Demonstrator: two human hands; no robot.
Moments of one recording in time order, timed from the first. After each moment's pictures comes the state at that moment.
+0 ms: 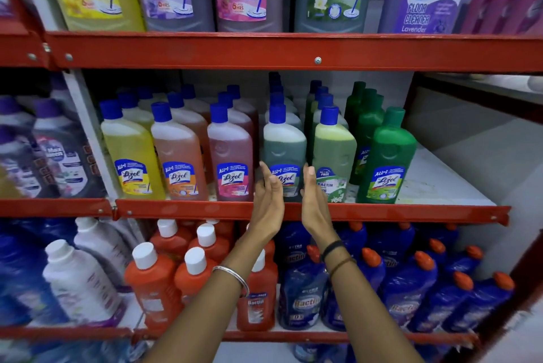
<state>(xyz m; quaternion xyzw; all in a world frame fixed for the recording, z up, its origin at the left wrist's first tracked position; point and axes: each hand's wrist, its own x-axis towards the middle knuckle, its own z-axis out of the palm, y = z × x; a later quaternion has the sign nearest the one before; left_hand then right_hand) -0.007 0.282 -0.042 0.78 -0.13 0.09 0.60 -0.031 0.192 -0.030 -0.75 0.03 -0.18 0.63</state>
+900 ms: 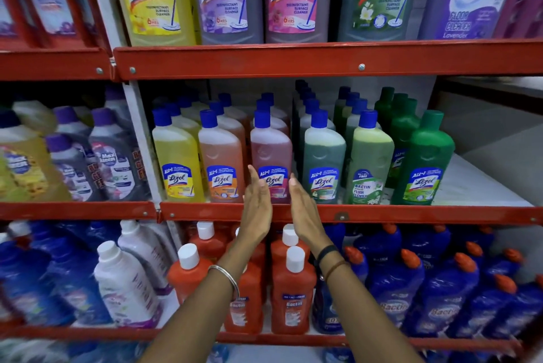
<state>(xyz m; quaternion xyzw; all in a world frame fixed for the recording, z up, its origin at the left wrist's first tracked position) 0.006 0.380 -0.047 0.80 -0.13 0.16 0.56 -0.014 0.280 -0.046 -0.77 -0.03 -0.16 0.62</state>
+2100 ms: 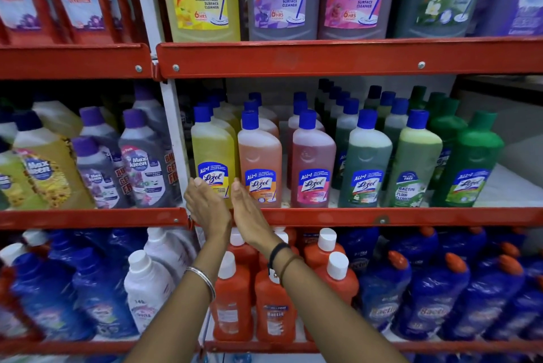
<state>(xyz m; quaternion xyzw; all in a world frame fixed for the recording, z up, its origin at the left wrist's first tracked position) 0.054 0.516 -0.039 0.69 0.16 0.36 0.61 0.009 0.450 -0.029 -0.79 -0.11 -0.04 0.60</state>
